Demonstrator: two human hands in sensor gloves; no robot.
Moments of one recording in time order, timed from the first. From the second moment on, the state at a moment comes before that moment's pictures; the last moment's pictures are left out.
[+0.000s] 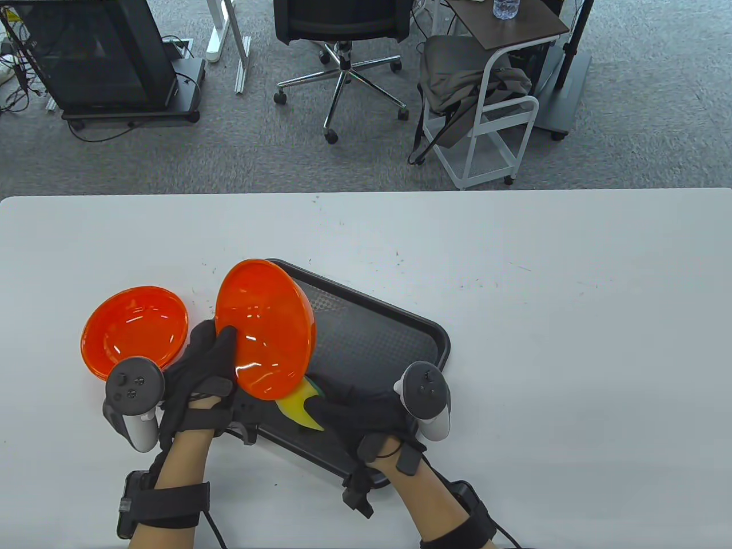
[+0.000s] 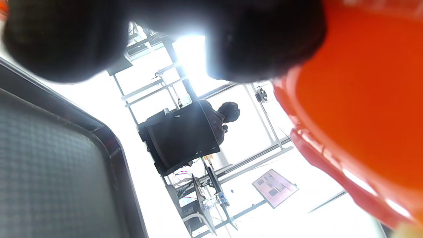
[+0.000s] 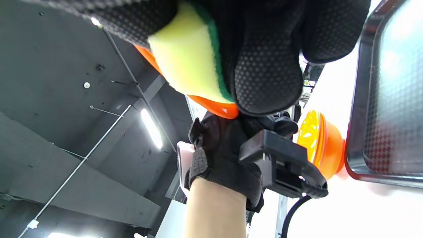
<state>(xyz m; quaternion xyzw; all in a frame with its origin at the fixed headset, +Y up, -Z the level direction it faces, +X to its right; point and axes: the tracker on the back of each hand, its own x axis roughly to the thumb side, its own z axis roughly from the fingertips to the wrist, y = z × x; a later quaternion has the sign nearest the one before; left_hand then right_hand) -0.298 -0.671 -0.261 0.12 0.01 0.54 0.83 -0.002 -0.679 -0.230 0.30 0.08 0.67 0.68</state>
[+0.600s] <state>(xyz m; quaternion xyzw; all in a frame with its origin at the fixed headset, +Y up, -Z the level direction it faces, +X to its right) -0.307 -0.674 -0.268 0.07 0.01 0.49 0.87 0.033 -0.668 -0.235 0.26 -0.08 0.72 0.63</state>
